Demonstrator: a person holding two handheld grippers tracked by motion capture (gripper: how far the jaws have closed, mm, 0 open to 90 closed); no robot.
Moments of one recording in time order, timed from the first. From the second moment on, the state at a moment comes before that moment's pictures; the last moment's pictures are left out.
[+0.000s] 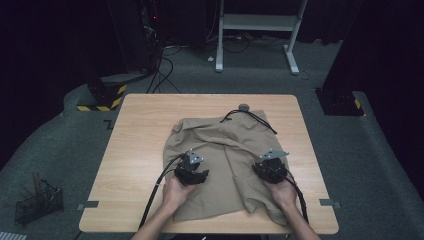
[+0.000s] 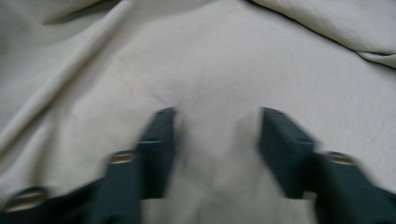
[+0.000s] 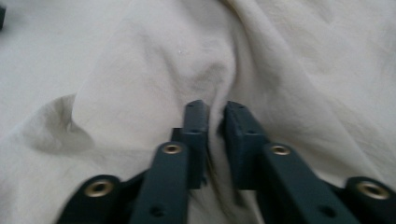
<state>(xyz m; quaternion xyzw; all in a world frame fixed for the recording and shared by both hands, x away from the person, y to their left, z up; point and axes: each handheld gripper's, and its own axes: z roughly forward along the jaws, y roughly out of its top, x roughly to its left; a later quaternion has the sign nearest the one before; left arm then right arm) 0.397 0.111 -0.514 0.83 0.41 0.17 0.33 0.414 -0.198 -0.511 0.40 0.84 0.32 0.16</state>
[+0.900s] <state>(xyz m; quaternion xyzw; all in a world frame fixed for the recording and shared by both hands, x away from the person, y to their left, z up) 0.389 0.184 -0.496 0.82 0.43 0.15 0.35 0.402 -0.222 -0.484 0.42 0.82 0.36 0.17</state>
